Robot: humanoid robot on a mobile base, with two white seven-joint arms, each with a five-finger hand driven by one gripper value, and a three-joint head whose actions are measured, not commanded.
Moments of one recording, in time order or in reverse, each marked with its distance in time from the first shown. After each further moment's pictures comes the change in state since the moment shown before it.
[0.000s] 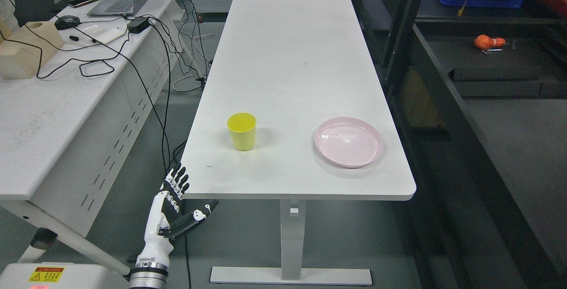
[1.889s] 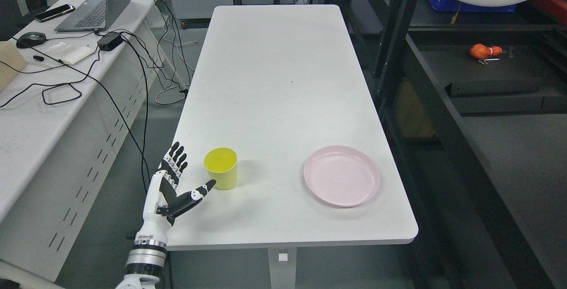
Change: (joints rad) left arm -0.121 0.018 0.024 0.117 0.003 -0.074 -0.059; right arm 0.000 0.000 0.000 0.000 0.000 0.000 0.000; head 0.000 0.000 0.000
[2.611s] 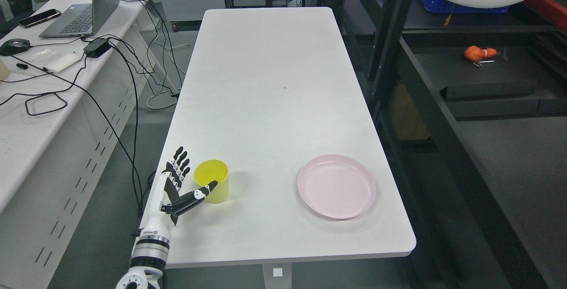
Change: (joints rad) left arm -0.056 0.002 0.001 0.090 -0.002 0.047 0.000; right arm 0.000 0.000 0.000 0.000 0.000 0.001 0.000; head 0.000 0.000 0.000
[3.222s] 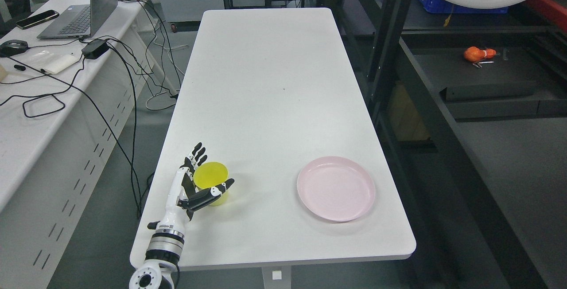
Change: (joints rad) left arm -0.037 0.002 -0.076 0.023 0.001 0.002 -0.002; right arm 0.000 0.000 0.000 0.000 0.000 0.000 0.000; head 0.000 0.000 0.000
